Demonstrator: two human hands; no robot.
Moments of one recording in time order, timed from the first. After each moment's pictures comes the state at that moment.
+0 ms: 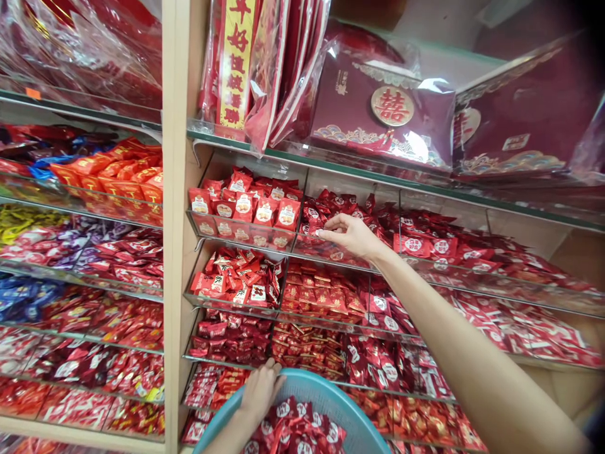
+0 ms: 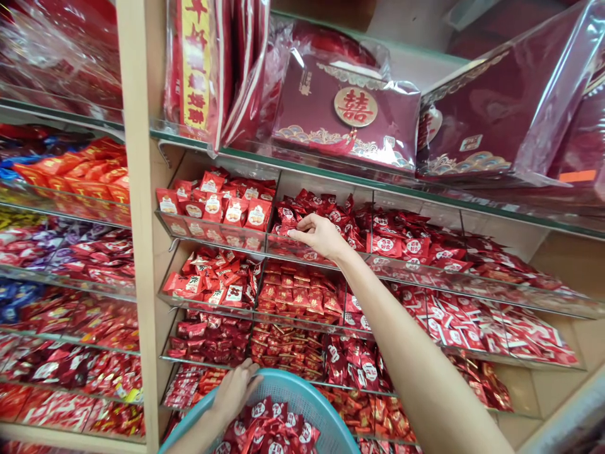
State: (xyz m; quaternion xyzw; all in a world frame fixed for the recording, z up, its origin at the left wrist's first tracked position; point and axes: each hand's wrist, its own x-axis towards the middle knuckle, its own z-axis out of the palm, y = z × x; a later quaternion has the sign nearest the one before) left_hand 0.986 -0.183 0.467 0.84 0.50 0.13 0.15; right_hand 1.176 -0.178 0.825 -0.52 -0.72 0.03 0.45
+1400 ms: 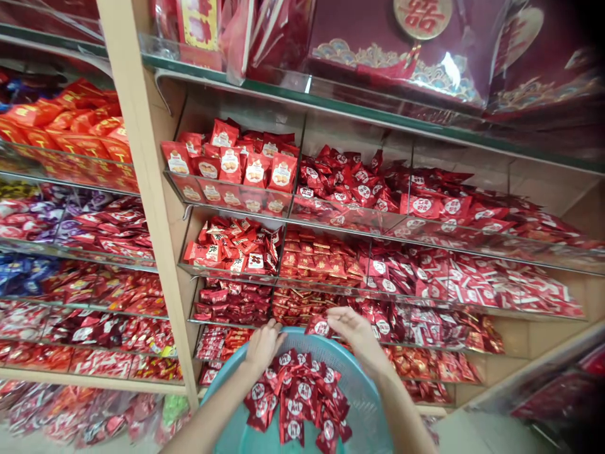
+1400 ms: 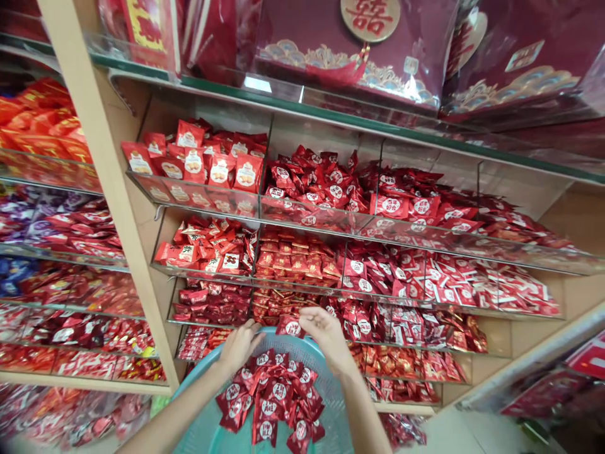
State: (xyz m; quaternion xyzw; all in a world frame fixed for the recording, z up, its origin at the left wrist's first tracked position) left_hand 0.986 -0.185 0.476 0.86 0.48 0.13 0.11; right_hand 1.176 -0.290 0.583 -0.59 -0.45 0.36 0.57
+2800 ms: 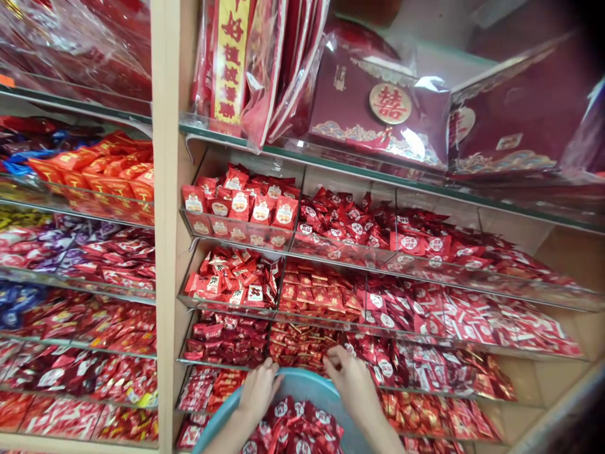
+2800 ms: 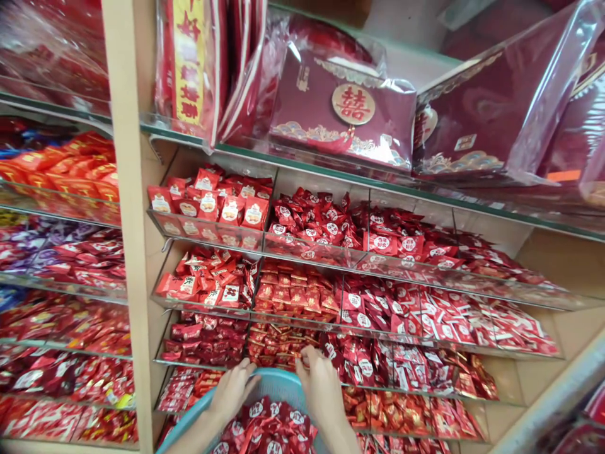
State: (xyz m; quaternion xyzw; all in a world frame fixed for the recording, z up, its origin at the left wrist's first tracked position) left_hand 0.986 -0.181 0.466 0.85 0.48 0.14 0.15; right_hand 1.160 -0.287 0.585 -0.75 -0.58 0.03 0.31
